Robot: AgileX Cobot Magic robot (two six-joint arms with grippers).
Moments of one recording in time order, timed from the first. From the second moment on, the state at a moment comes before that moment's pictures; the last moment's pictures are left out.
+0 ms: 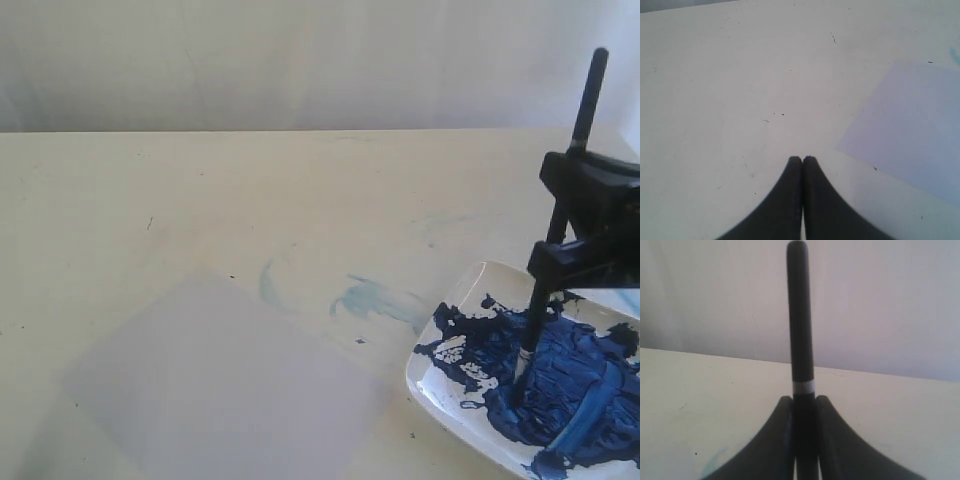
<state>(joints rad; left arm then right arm) -0.05 0.01 0.03 -0.12 0.42 0.20 0.50 0.81 -0.31 -0.06 -0.38 0.10</state>
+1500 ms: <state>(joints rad) -0.05 0.01 0.03 -0.12 0.42 0.20 0.50 0.83 -0.15 0.16 -0.53 -0.12</state>
